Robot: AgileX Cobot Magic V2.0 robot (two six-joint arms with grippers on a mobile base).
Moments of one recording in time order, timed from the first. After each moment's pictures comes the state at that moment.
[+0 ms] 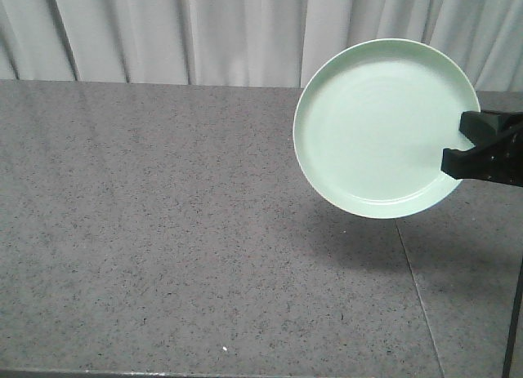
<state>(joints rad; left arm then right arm) 0.04 -0.01 0.03 0.00 0.14 -0.06 0.12 1.02 -0.81 0.46 0.20 -0.49</state>
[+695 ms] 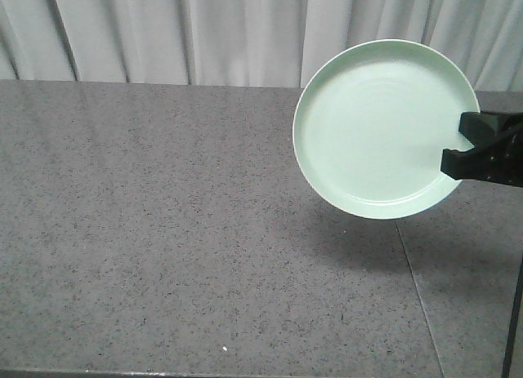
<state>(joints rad) 0.04 -0.01 0.03 0.00 0.14 -0.06 0.12 1.02 -0.81 0.46 0.20 -0.49</state>
